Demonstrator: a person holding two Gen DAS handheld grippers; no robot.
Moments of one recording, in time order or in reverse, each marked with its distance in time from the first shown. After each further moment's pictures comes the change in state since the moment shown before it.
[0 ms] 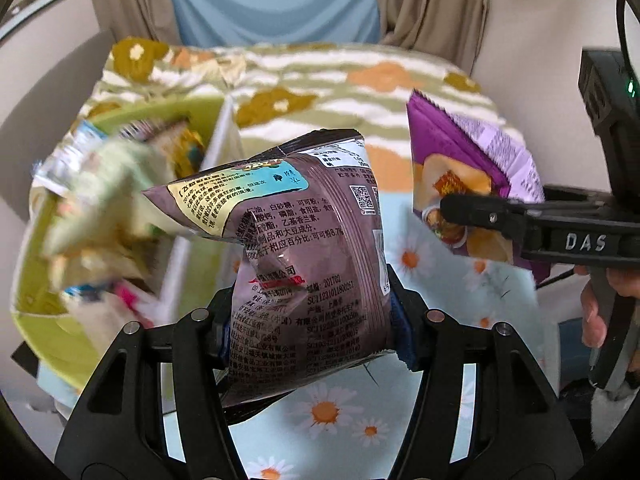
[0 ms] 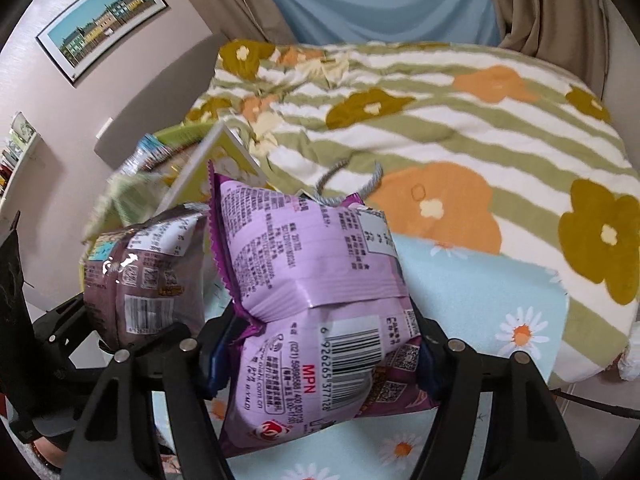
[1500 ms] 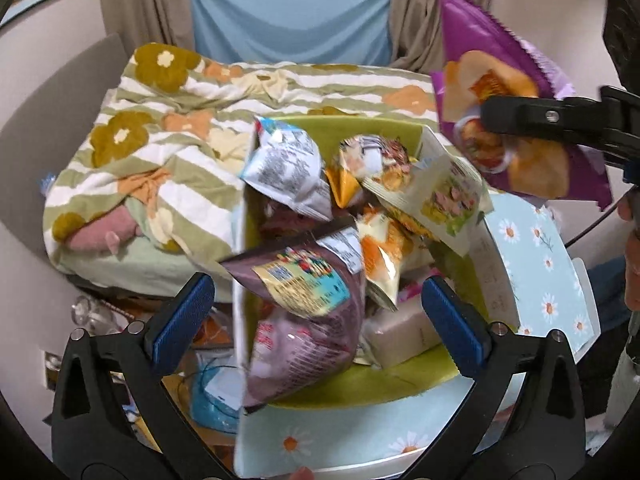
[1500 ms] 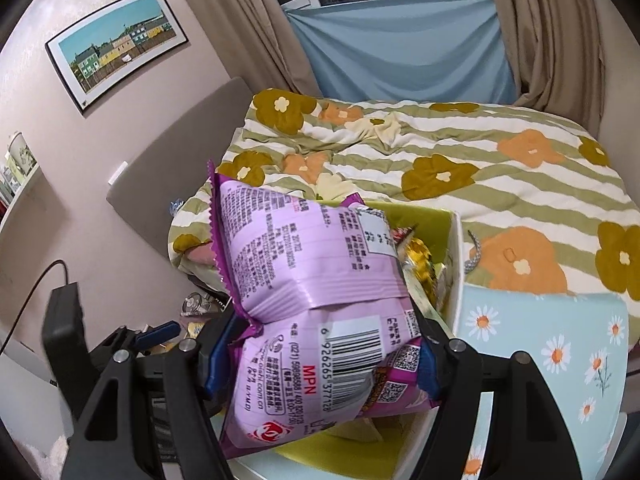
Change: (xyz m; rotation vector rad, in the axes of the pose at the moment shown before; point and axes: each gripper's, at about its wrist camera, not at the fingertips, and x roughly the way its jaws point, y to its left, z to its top) left arm -0.044 0.317 -0.002 0.062 -0.037 -0.103; right arm 0.036 0.299 0.079 0.050 -0.183 -0.079
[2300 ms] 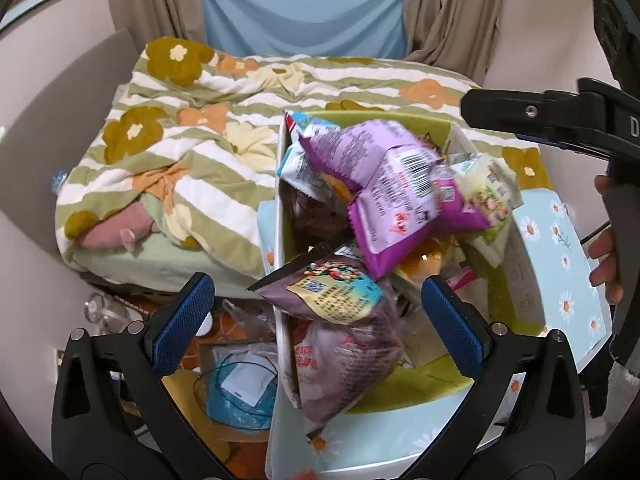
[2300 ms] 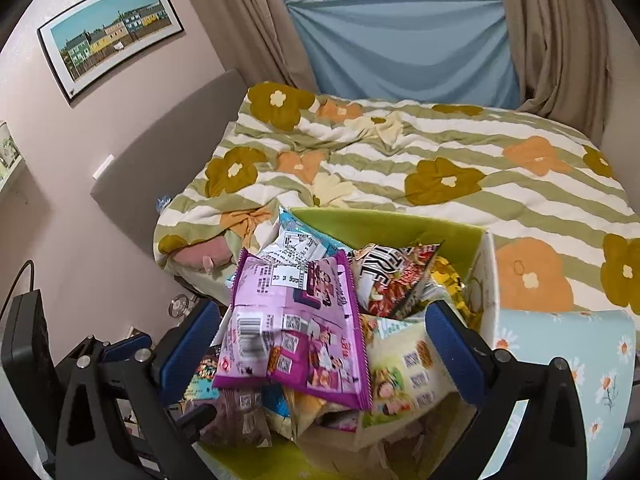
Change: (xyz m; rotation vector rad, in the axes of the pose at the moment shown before) left arm 0.001 0.017 0.009 0.003 0.024 0.045; right arm 0.039 0.021 0.012 -0.016 -0.013 -0.047
